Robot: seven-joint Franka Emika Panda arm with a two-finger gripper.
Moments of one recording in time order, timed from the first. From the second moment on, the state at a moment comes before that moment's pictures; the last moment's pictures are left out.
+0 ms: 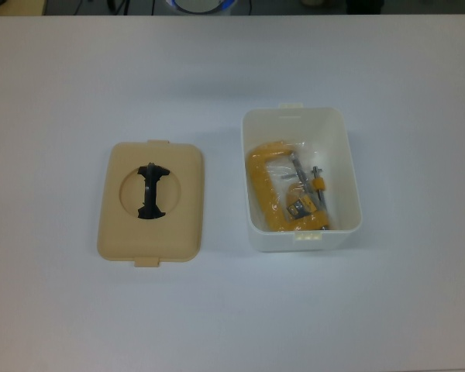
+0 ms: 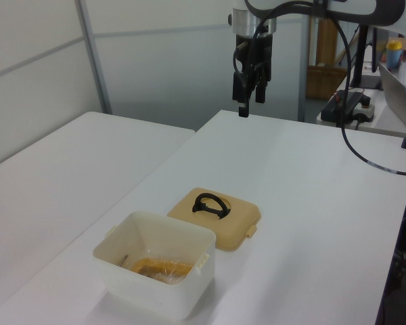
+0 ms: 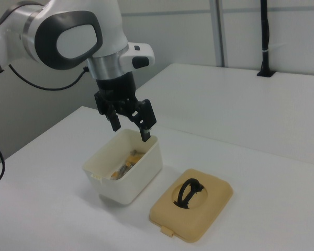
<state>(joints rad) 0.06 0.01 -0.15 -1.45 0.05 1.48 -0.17</state>
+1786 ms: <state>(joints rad) 0.07 0.45 -0.13 -1.56 -0.01 2.01 -0.10</state>
